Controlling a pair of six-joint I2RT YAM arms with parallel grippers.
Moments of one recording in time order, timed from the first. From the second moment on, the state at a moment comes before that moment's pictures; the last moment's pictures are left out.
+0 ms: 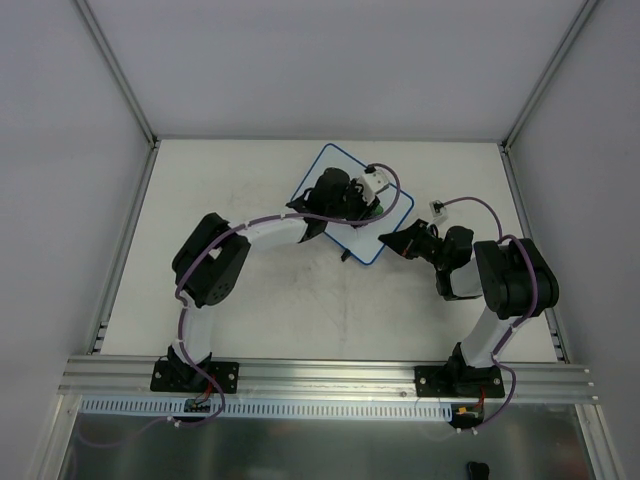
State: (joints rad) left arm -0.74 2.02 1.40 0.21 0.27 0.22; right arm 0.11 1.76 0.39 1.18 -0.71 0.78
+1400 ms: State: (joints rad) left arm -0.69 1.98 1.31 0.19 0.43 0.14; right arm 0.11 1.76 0.39 1.19 -0.72 0.77
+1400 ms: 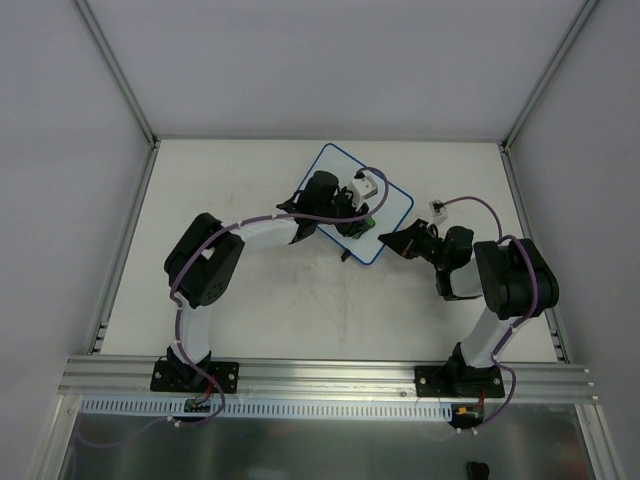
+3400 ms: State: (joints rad) left arm -0.60 1.94 1.22 0.20 0.22 -0.16; right arm 0.11 1.76 0.39 1.19 -0.71 0.77
